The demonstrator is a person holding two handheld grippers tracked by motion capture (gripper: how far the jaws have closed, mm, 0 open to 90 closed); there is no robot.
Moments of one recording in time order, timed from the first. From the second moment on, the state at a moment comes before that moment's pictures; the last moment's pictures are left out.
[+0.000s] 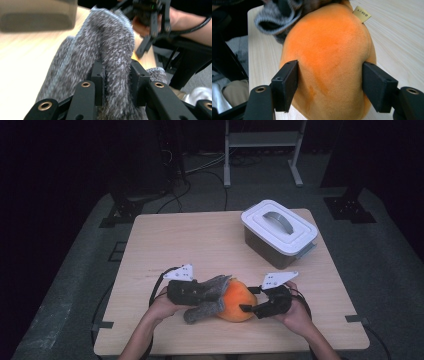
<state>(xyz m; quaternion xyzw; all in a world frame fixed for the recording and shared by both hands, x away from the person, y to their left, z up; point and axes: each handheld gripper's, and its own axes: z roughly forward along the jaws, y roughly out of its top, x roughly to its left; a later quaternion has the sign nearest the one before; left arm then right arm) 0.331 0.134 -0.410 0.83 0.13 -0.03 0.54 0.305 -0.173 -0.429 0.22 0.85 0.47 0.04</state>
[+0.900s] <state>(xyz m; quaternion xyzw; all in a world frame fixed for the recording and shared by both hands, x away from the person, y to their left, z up) 0.337 0.139 -0.420 0.84 0.14 -0.04 0.53 0.315 -0.170 -0.424 0.25 0.85 0.45 0.05</state>
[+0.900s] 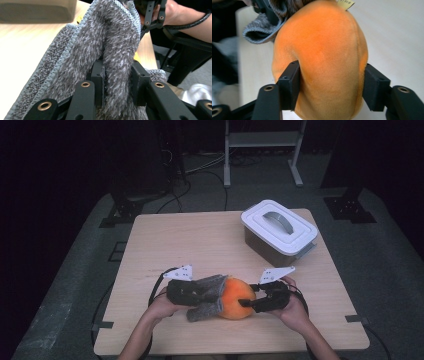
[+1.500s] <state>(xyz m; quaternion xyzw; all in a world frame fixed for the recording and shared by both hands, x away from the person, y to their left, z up) 0.328 0.123 -0.417 0.85 0.09 -0.03 0.52 0.316 -0.177 -0.421 0.24 0.85 0.47 0.05</state>
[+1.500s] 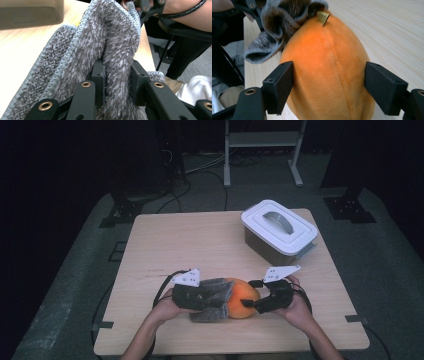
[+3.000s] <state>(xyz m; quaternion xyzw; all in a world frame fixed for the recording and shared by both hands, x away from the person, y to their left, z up) 0.334 0.138 -0.407 0.84 0.12 0.00 0.53 0.310 -0.180 -0.428 0.19 0.86 0.47 0.05</state>
